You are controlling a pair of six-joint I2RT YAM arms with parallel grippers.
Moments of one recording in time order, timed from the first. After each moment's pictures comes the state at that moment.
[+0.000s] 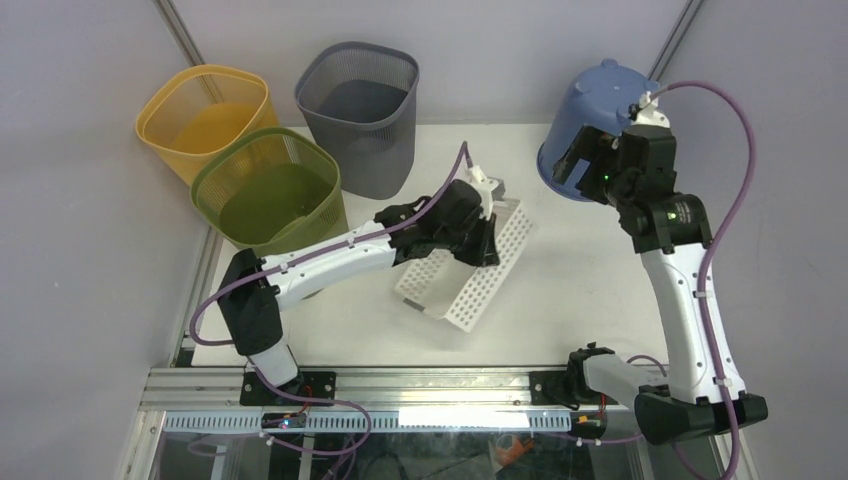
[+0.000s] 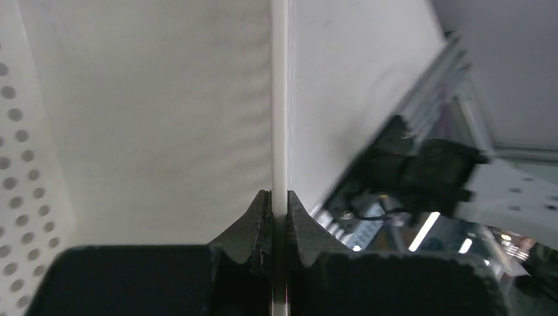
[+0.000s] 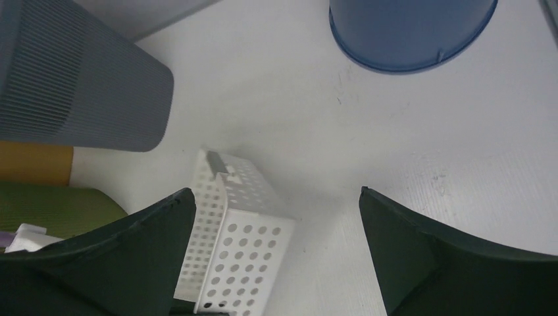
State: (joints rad) left arm -1.03 1.68 1.40 -0.46 0.11 -0.56; right arm 0.16 1.09 1.40 -0.88 0.12 0.46
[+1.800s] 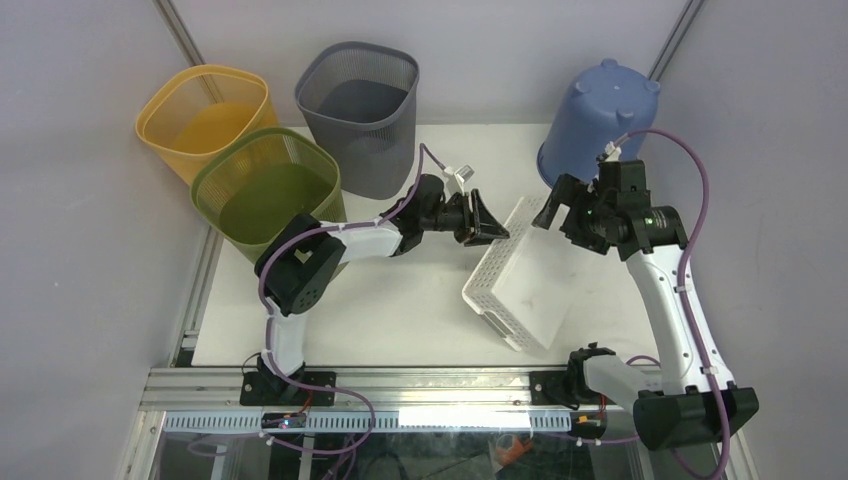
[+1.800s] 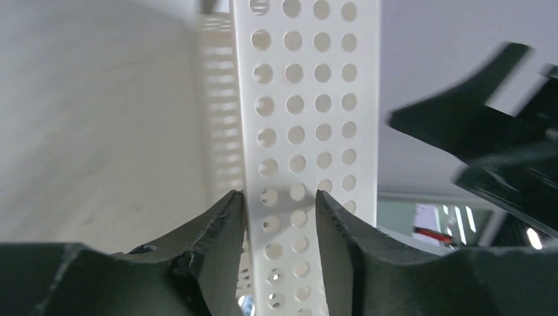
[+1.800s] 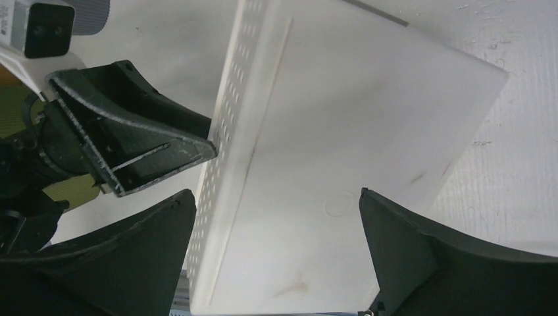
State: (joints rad) left arm -0.76 1.99 1.20 0.61 0.68 -1.21; right arm 0.13 1.07 1.23 -1.03 -0.09 0.49
